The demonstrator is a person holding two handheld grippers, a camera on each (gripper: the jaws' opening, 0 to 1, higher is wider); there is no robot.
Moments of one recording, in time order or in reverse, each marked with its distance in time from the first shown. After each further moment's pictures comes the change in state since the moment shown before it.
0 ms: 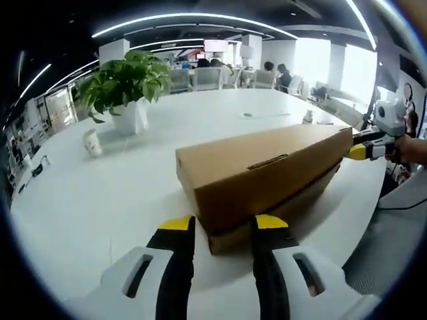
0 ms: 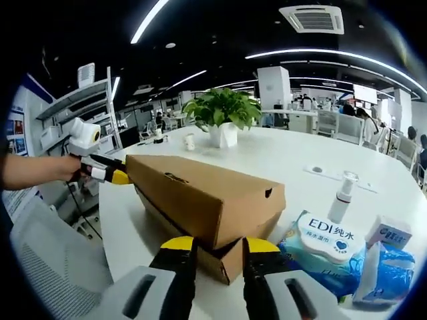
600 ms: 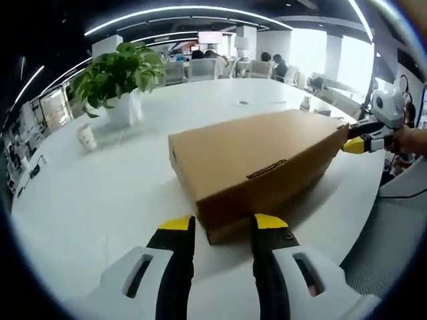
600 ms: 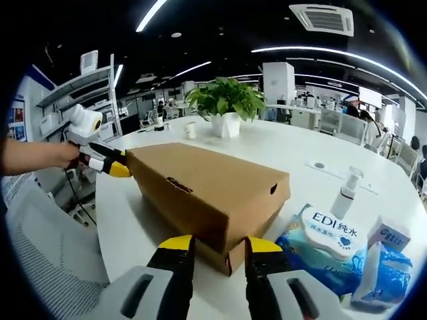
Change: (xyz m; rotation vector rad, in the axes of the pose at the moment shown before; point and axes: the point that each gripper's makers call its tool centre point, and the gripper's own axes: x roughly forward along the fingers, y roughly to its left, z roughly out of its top) left arm 0.008 -0.003 -0.020 0.018 0.056 -0.018; right arm 0.007 0.002 -0.018 -0.058 0.059 -0.016
